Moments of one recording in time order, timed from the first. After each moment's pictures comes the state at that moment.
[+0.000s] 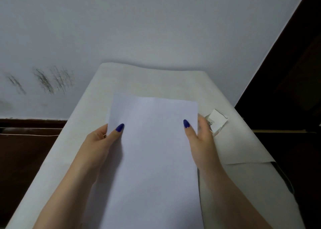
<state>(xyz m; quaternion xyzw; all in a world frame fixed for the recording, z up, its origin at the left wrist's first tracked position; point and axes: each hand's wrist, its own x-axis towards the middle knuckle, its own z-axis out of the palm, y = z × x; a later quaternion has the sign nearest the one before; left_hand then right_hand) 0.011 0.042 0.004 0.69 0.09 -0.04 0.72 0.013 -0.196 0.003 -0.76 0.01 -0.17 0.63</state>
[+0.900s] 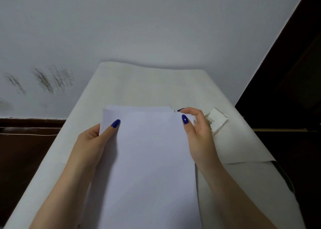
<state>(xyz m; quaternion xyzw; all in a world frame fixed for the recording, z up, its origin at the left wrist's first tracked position) 0.008 0.042 0.010 0.69 0.12 0.01 0.71 0.018 -0.195 0.011 -0.75 -0.06 -0.18 0.64</state>
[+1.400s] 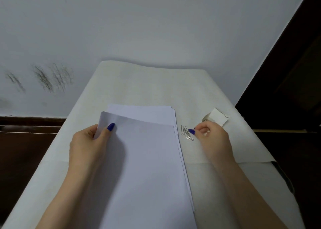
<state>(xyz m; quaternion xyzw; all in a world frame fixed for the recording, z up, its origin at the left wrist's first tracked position) 0.010 0.045 -0.002 0.79 0.15 0.13 0.58 0.032 -0.246 -0.011 -0.91 0.13 -0.17 0.36</state>
